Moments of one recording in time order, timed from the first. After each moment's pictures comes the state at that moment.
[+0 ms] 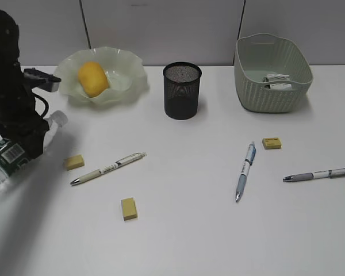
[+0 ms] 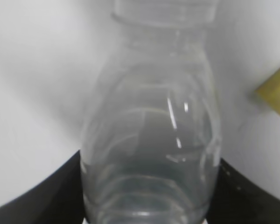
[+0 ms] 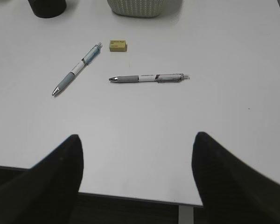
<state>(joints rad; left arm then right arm) -0.16 2.09 -1.49 0.05 1.11 0.31 0.22 0.06 -0.50 -0.04 1.05 0.07</state>
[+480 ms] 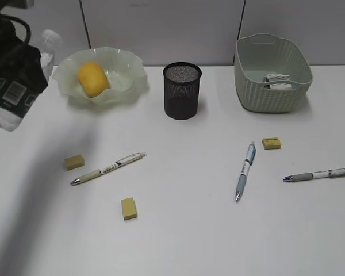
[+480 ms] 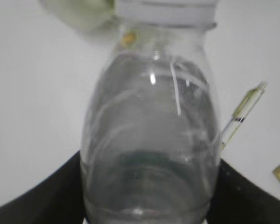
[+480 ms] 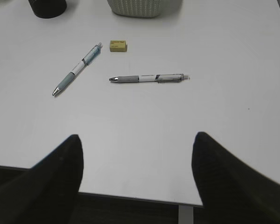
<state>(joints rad) -0.16 1.74 -1.46 -0.14 1.04 0.30 0.22 0.06 -0.50 -0.04 1.05 0.07</state>
